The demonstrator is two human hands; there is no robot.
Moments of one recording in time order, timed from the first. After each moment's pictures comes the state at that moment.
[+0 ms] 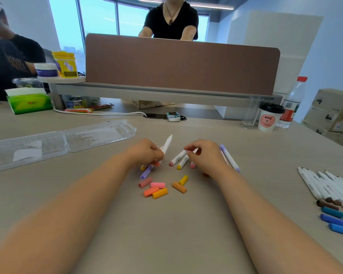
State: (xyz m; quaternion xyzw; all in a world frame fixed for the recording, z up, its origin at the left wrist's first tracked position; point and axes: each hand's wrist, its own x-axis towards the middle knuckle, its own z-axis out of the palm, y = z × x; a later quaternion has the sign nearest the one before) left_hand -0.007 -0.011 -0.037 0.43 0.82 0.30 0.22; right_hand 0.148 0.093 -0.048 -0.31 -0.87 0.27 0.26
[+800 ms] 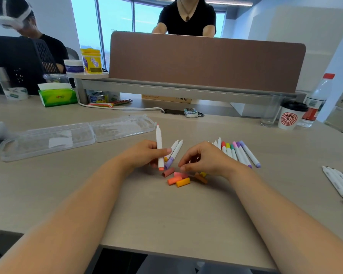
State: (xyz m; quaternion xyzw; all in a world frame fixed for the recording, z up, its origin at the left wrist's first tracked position) left_hand -0.020 -0.077 -0.053 0.42 0.74 0.44 0.29; right_hand 0.132 0.045 -0.041 -0.13 -0.93 0.33 0.09
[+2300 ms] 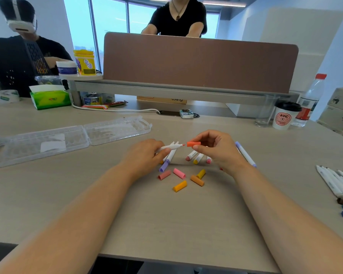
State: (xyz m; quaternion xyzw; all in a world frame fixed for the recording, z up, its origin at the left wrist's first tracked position) left_hand -0.013 -0.066 -0.056 0.54 0.81 0.22 -0.04; right_hand 0.143 0.072 -0.044 -0.18 -0.80 0.47 0.32
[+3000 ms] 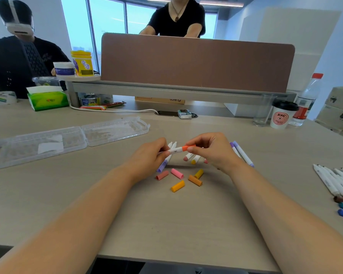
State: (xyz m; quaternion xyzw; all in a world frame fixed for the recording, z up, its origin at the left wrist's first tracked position) left_hand -0.001 -0.065 -0.055 0.55 0.77 0.30 0.04; right_hand 0.142 0.062 -0.037 -0.19 -0.84 0.41 0.29
